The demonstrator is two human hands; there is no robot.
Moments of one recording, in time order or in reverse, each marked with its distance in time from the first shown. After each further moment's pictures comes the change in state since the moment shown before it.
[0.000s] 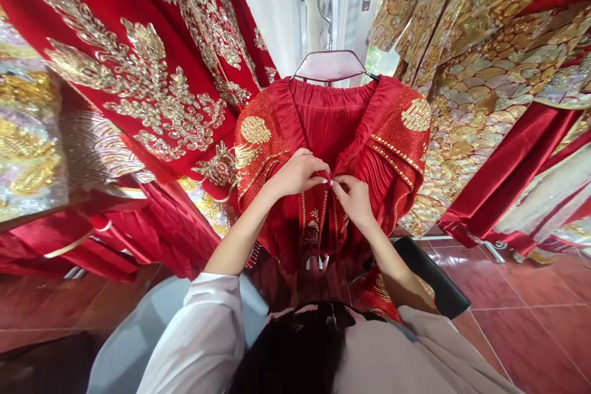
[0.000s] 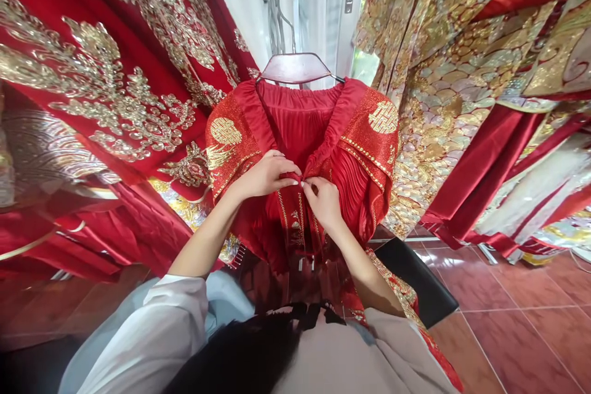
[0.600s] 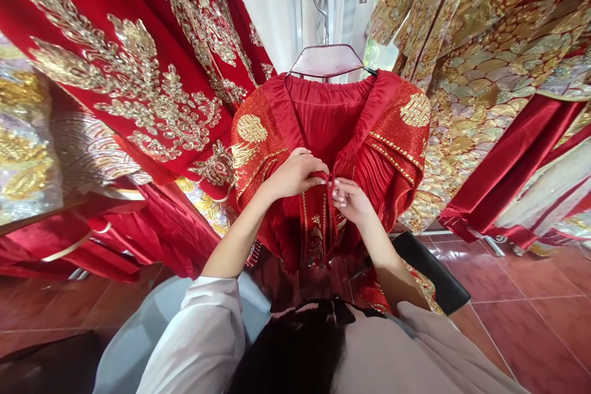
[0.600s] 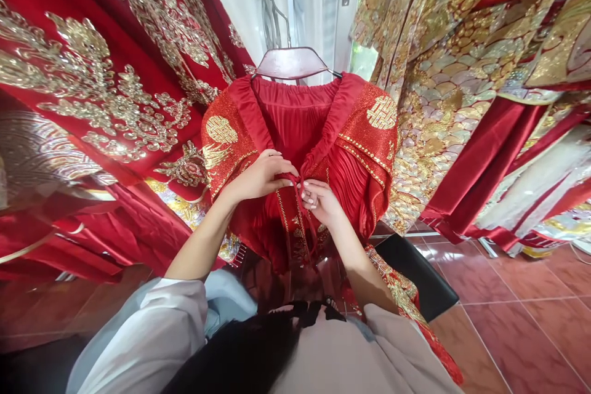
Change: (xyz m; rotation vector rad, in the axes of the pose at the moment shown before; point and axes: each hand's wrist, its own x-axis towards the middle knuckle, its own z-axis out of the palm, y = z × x) left_hand -0.006 0.006 -0.004 -0.042 -0.009 0.012; right_hand 0.001 0.002 0.006 1.251 -0.315 0.643
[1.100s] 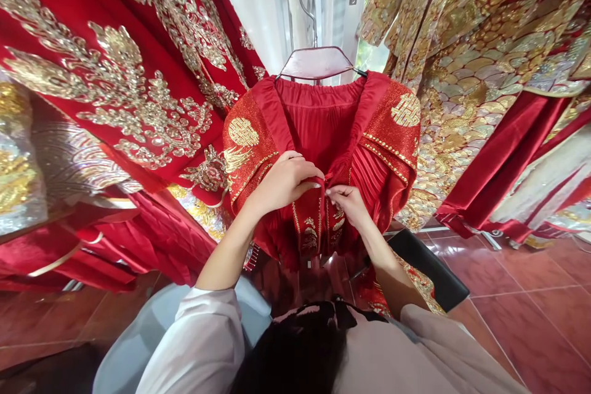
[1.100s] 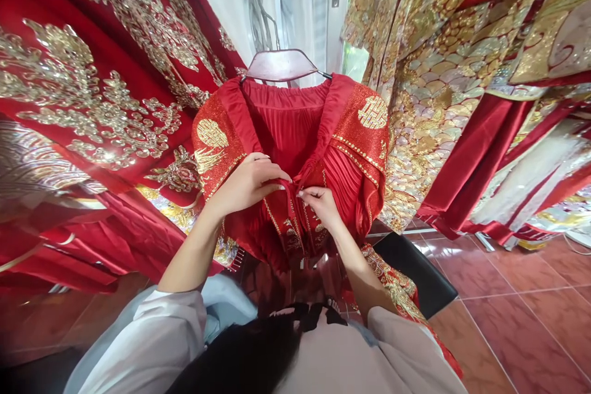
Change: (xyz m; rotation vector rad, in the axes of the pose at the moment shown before) left_hand -0.011 0.017 -0.010 0.031 0.099 -0.001; right_hand 0.001 0.017 -0.020 -0.417 0.217 -0.167
